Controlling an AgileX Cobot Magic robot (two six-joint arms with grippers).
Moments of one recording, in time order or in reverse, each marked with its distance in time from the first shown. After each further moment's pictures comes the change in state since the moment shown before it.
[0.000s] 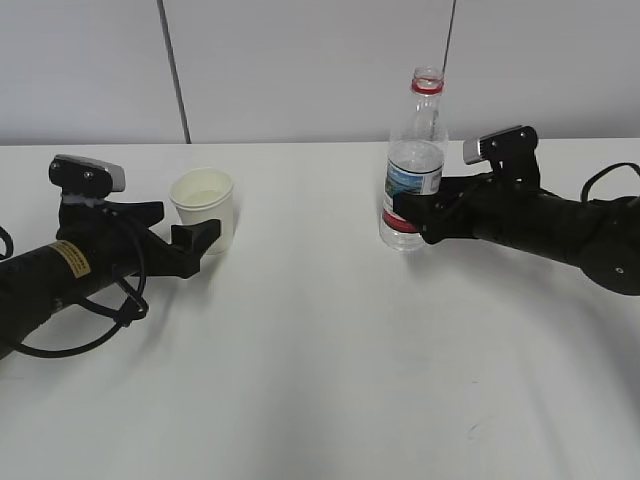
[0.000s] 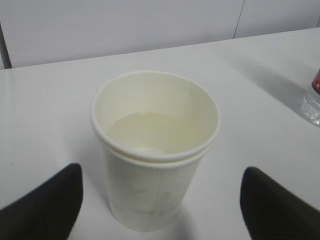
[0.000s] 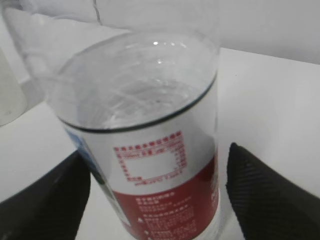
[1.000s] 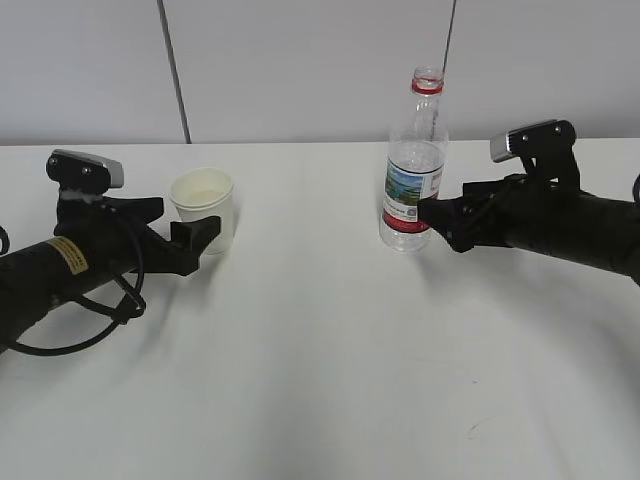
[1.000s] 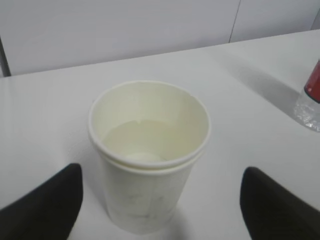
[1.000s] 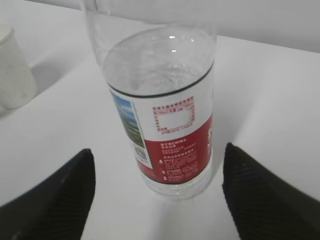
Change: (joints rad) left arm 0.000 -0.026 0.009 0.012 0.006 0.000; right arm 0.000 -0.217 0.189 0.021 0.110 0.006
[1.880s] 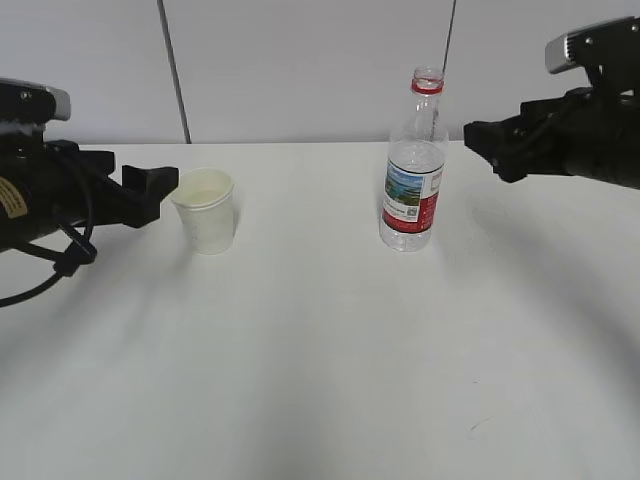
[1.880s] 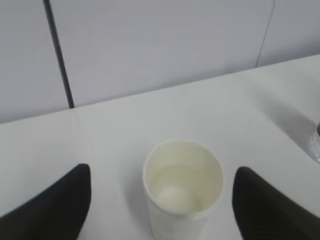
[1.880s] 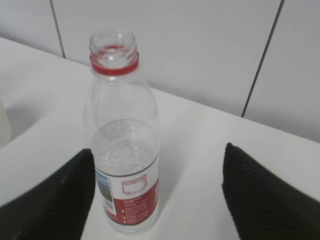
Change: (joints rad) left arm 0.000 -0.370 0.048 -0.043 0.363 -0.038; right arm 0.000 -0.336 0.007 -0.004 0.249 0.018
